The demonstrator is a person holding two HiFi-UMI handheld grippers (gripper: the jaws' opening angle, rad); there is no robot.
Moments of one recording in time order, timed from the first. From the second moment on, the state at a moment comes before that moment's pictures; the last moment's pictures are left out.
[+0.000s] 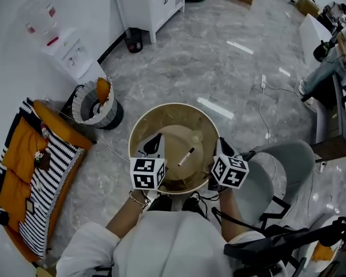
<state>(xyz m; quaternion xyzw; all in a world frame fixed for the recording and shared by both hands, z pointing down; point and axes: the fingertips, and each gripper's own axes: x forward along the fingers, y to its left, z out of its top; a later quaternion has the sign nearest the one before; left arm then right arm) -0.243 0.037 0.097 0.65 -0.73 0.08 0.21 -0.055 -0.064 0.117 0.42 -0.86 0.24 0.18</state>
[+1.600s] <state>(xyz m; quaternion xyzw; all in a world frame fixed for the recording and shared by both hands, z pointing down) -0.285 0.135 0.442 0.51 -0.75 0.12 0.41 -0.107 -0.011 0.435 0.33 -0.83 0.29 0.36</state>
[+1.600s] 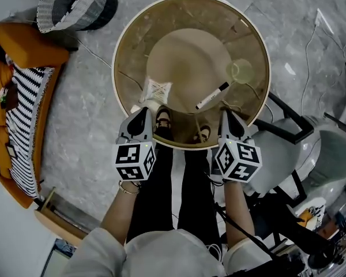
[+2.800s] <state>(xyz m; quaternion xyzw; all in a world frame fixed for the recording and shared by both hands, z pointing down) -0.321 0.127 0.494 0.54 -0.70 0.19 0.43 -0.136 -0.007 0.555 0.42 -0.72 0.36 0.41</state>
